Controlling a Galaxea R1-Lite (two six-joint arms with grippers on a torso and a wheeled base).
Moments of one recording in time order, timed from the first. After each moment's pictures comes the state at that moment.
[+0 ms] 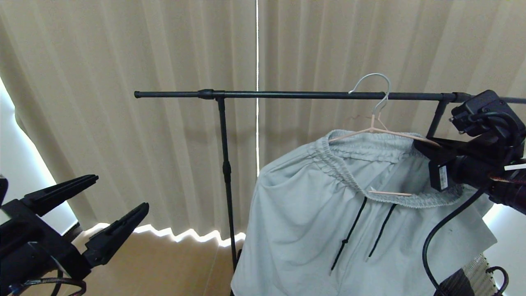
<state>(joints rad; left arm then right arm) -0.37 1.03 -0.26 -0.74 -0.03 0.20 0.31 1.37 -0.67 -0.54 -0.20 -0.34</state>
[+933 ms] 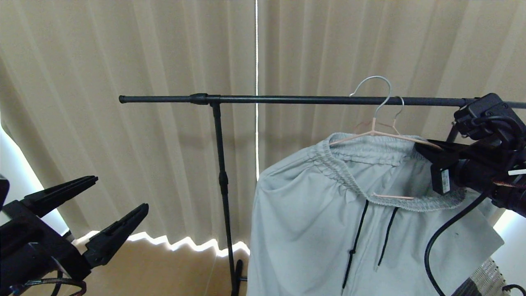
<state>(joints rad) -0.37 1.03 -0.26 -0.74 -0.03 0.20 0.32 1.36 -0.65 -0.54 -0.20 -0.34</state>
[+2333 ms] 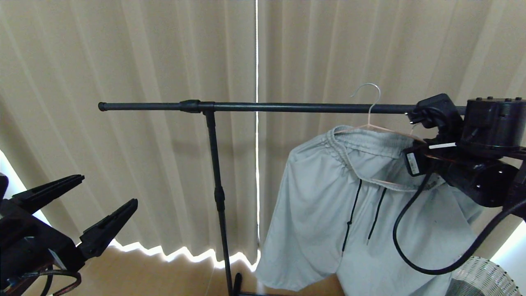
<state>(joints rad) -0.28 1.03 -0.25 -0.74 -0.03 0.23 0.32 1.62 -0.85 -0.49 -0.62 -0.27</state>
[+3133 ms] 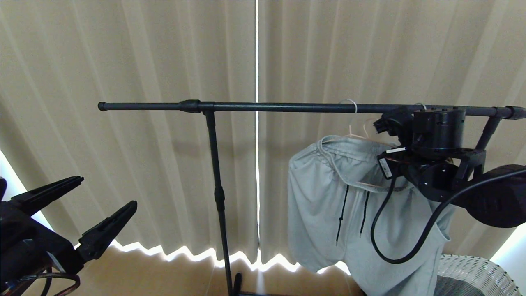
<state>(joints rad) -0.28 1.02 -0.24 -0.74 -0.03 0.23 0.38 1.77 -0.93 -0.49 -0.71 -0.28</state>
